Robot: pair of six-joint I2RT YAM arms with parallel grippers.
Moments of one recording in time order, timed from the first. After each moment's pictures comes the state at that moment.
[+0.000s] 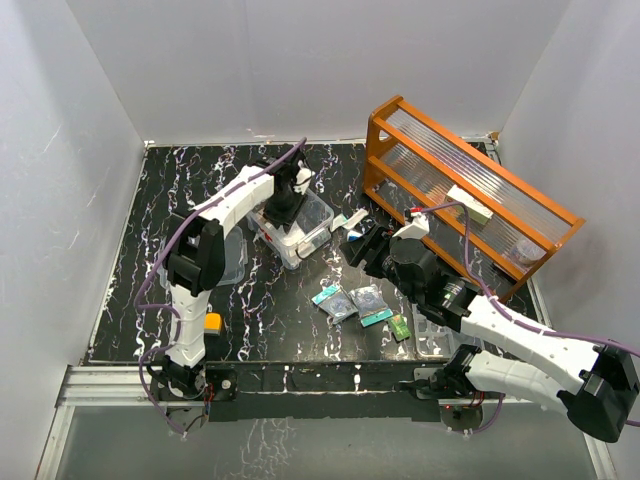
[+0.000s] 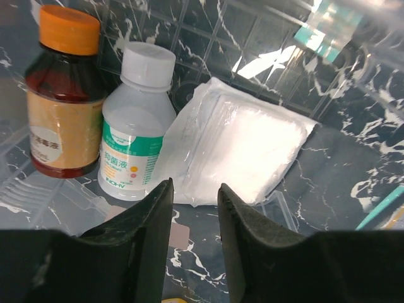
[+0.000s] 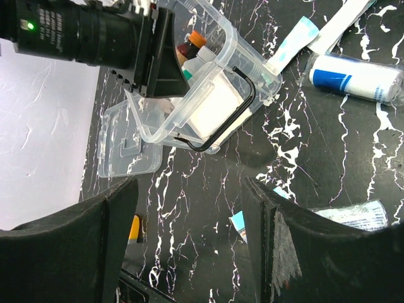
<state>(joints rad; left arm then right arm) -0.49 2.12 1.82 -1.03 -0.03 0.03 0.83 0.93 0.66 -0.08 0.34 0.92</state>
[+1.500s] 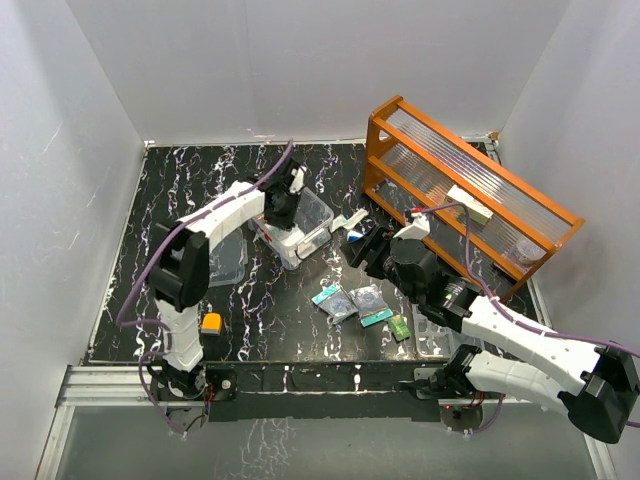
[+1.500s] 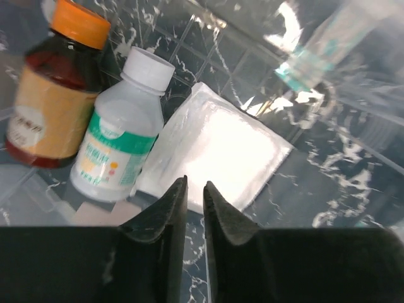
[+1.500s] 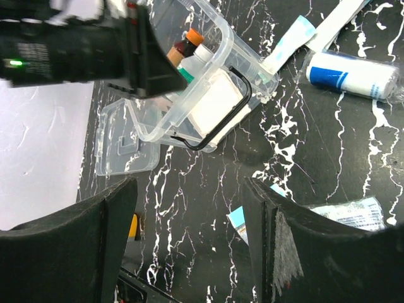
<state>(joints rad) -0.51 1.98 1.56 -0.75 -0.05 -0.15 0.83 0.92 0.66 -0.09 0.34 0.92</state>
